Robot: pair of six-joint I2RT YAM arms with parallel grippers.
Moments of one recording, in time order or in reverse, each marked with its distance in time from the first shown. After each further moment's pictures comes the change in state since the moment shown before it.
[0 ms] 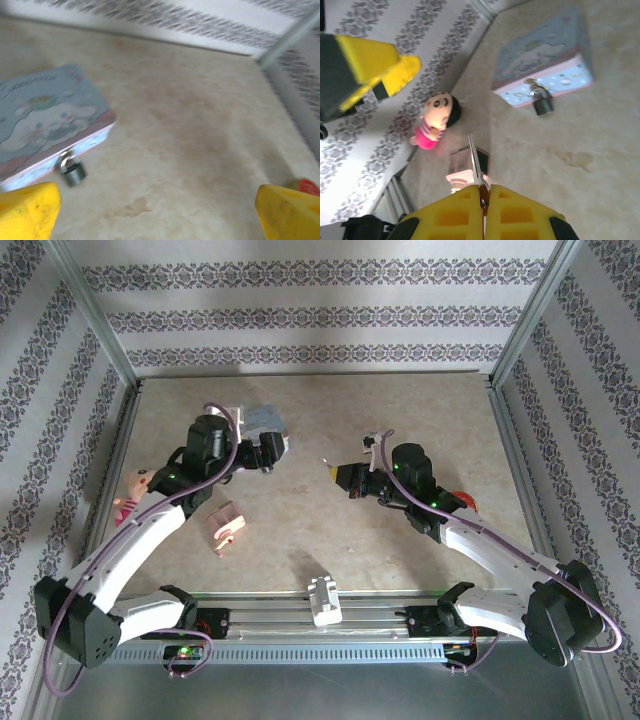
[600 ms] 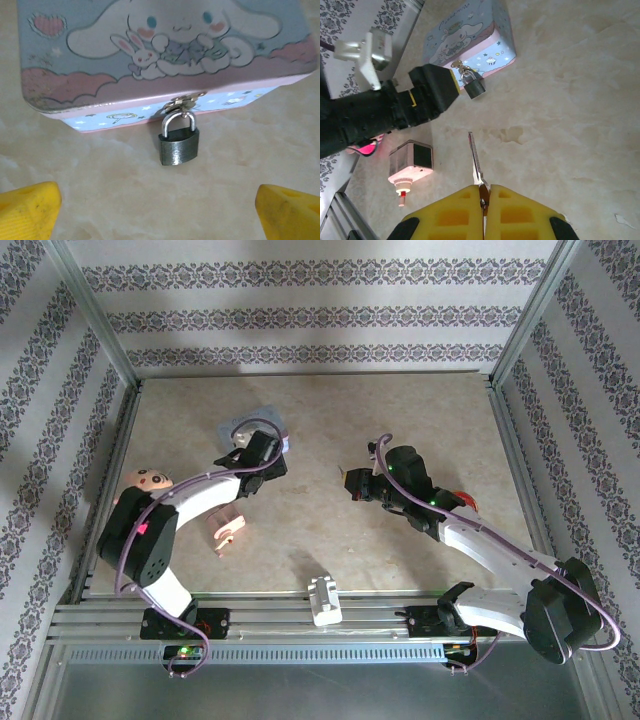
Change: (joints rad) left arm -0.057 0.489 0.020 0.023 -0.394 -0.261; right arm 0.000 0.016 0.012 -0.179 0.178 -0.009
